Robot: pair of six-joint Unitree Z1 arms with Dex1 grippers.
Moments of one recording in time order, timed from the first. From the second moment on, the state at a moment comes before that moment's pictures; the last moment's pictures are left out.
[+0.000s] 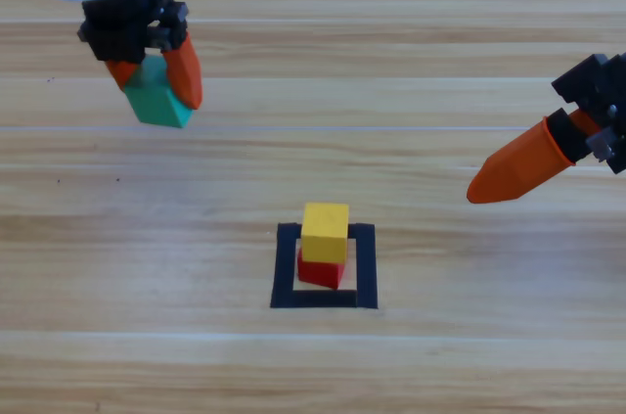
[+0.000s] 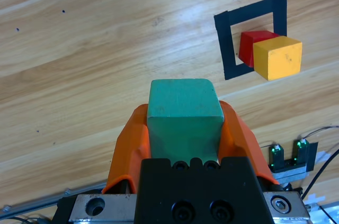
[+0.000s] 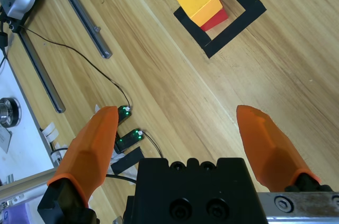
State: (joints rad) arm 0 -0.55 2.00 -2.00 1.41 -0.06 -0.37; arm 1 0.59 1.67 -1.20 0.67 0.61 -0.05
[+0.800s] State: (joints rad) arm 0 -0.74 2.17 -2.09 1.41 -0.06 -0.47; arm 1 0.59 1.67 -1.20 0.67 0.60 -0.04
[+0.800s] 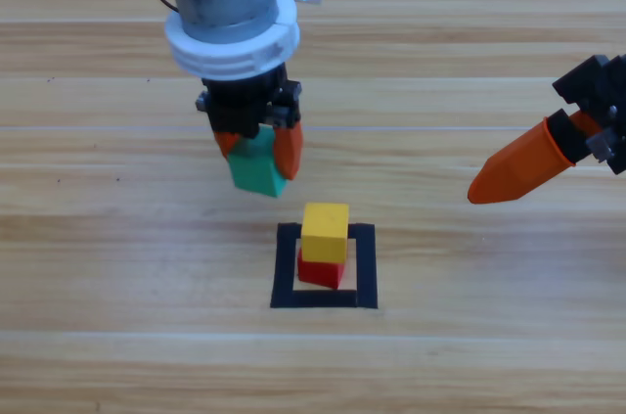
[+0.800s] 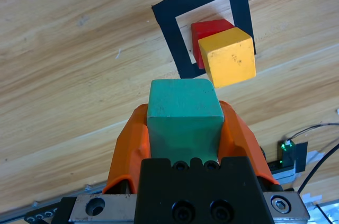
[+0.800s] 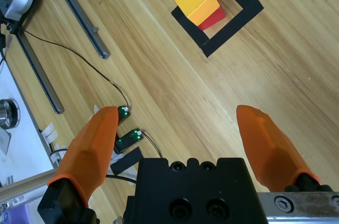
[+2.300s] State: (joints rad) arm 0 -0.83 2.25 -2.18 1.41 -0.07 -0.59; arm 1 0.59 1.67 -1.20 0.66 0.59 -0.03
